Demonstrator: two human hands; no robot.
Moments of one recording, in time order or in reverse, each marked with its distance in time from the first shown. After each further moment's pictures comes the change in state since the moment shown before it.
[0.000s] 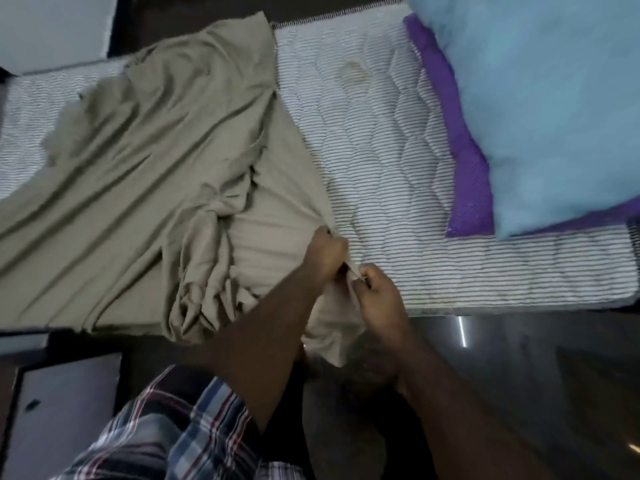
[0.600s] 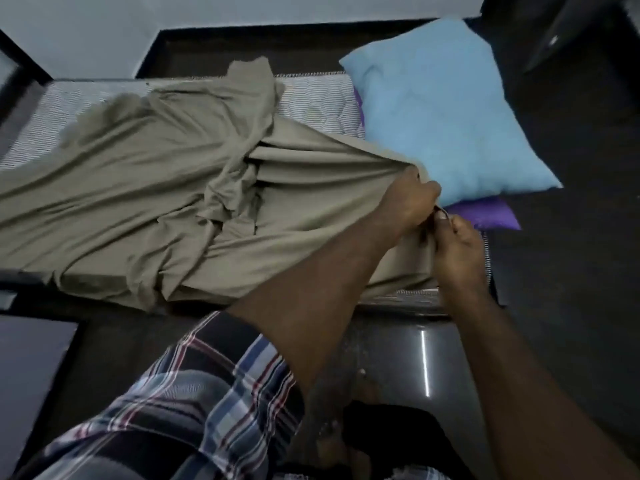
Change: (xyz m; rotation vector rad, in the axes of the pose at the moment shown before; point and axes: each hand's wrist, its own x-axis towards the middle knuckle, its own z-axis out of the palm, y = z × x) left_hand -0.245 0.152 0.215 -0.077 -0.128 0.510; right_hand -0.110 0.000 -0.310 0.369 0.343 -0.267
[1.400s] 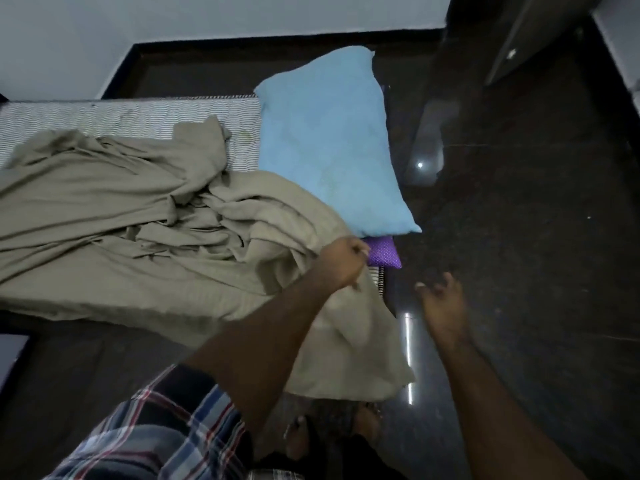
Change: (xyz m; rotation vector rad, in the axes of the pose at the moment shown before) left_hand 0.080 0.025 0.213 0.489 -0.021 -0.129; right_hand 0.183 0.095 -0.270 -0.421 -0.049 0.367
